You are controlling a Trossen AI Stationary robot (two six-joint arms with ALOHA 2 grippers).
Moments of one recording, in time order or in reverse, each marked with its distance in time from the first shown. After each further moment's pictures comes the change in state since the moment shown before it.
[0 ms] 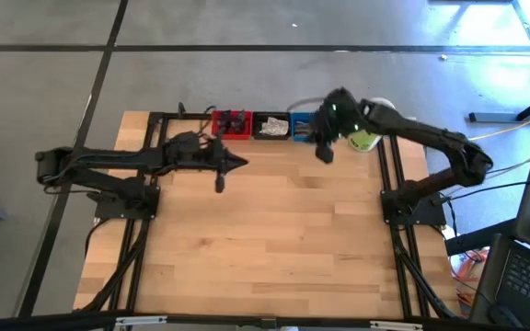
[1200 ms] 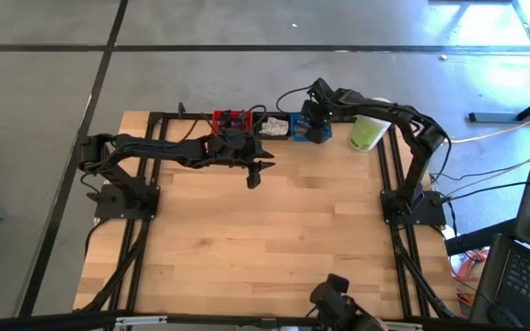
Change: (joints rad) left arm -0.019 0.417 0.356 -0.154 -0.082 -0.010; right arm -0.215 0.443 0.125 0.046 0.314 -0.182
